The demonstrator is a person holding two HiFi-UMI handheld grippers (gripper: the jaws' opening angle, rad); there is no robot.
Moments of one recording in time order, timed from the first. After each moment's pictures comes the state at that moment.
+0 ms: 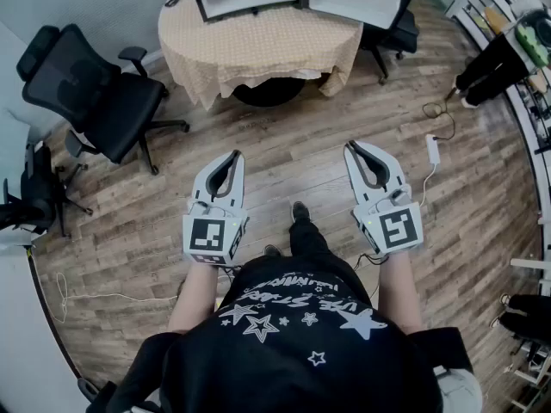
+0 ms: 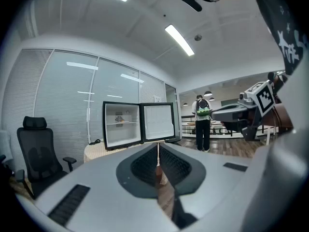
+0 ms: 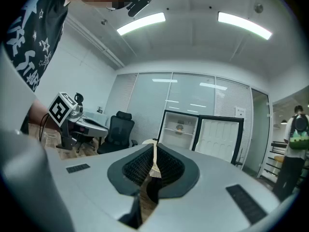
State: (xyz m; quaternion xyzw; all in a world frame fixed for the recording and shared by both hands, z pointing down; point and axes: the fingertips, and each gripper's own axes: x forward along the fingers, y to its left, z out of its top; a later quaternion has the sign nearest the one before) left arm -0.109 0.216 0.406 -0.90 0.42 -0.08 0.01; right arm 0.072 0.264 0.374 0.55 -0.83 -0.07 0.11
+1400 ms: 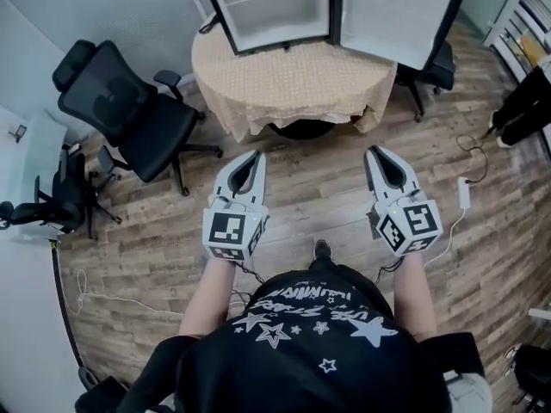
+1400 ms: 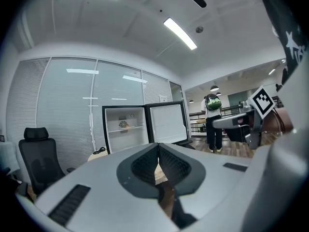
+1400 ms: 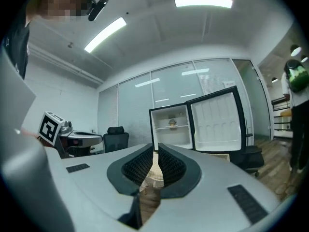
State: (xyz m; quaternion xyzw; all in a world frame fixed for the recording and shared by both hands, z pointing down) left arm -0.054 0.104 0.380 -0.88 0.46 -0.09 0.04; right arm 0.149 0.136 0.390 0.56 -0.83 0.06 -0.01
